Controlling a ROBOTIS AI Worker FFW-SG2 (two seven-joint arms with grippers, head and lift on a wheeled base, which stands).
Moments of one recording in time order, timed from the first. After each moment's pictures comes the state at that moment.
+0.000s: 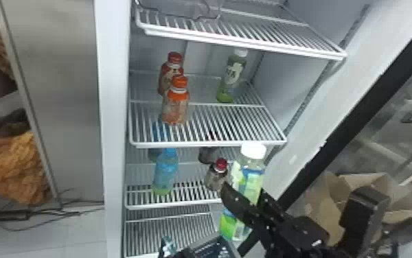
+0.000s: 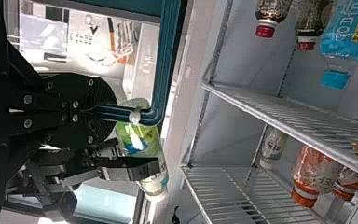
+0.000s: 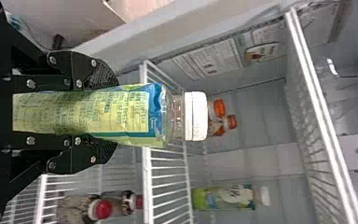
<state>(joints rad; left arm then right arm) 0.30 0.31 -0.51 -1.63 1.71 0.65 -0.54 0.88 -0.05 -0.24 -2.74 -0.34 0.66 0.30</state>
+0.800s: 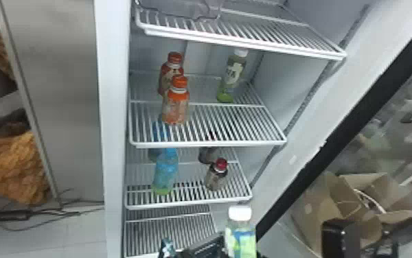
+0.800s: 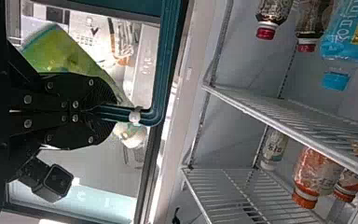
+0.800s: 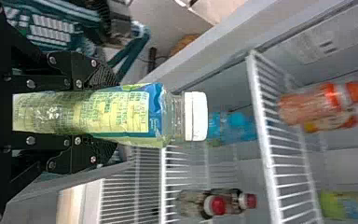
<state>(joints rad) 0.30 0.31 -0.51 -1.63 1.70 0.65 -0.54 0.93 -0.05 -0.30 -2.81 -0.35 1.11 0.31</state>
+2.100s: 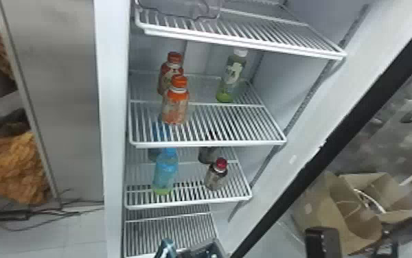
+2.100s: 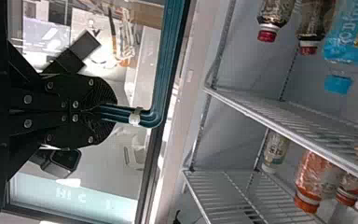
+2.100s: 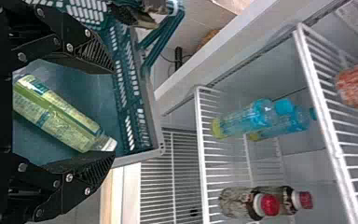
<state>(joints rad) 0.29 0.31 -0.52 -1.62 1.70 0.65 -0.54 0.87 -0.05 -0.30 -2.73 -0.36 1.22 0.31</state>
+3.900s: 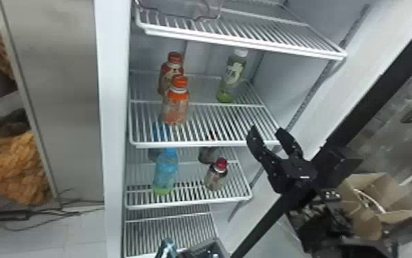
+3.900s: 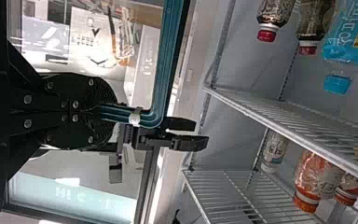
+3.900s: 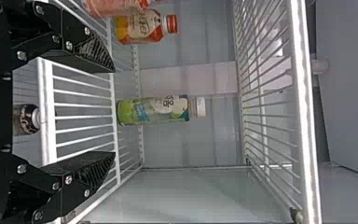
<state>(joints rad) 0.30 0.31 -0.52 -1.62 1.70 0.65 -0.54 0.38 -0.04 -0.29 -2.14 -0.20 0.23 0.24</state>
